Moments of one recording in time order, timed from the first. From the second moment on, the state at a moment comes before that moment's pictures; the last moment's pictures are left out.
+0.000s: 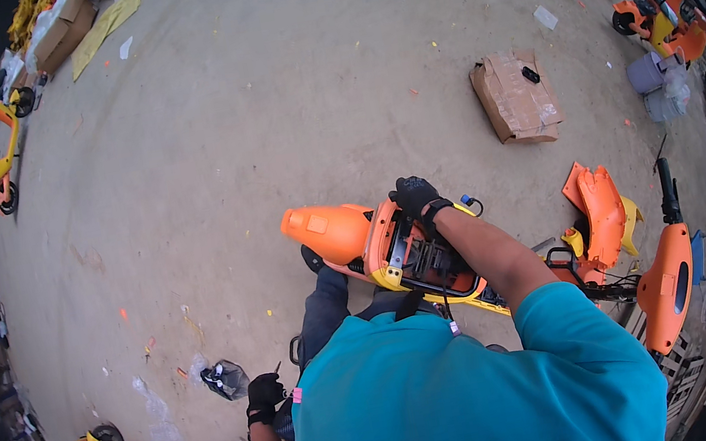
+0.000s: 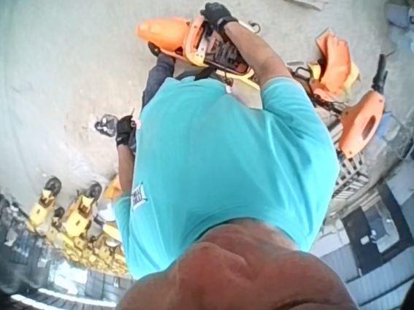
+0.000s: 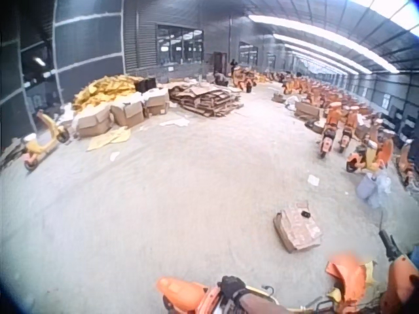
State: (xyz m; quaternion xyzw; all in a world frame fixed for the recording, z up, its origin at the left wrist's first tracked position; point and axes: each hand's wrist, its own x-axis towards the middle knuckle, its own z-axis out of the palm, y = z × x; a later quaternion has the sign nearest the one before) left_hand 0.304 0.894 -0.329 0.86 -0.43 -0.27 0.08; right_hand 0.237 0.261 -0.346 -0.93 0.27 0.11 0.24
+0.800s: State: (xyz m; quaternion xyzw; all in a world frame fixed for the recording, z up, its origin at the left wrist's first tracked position) left_hand 0.277 0.918 -0.352 0.88 -0.24 -0.35 0.22; right_hand 0.247 0.255 -0.324 -0.97 0.06 0.14 0.17
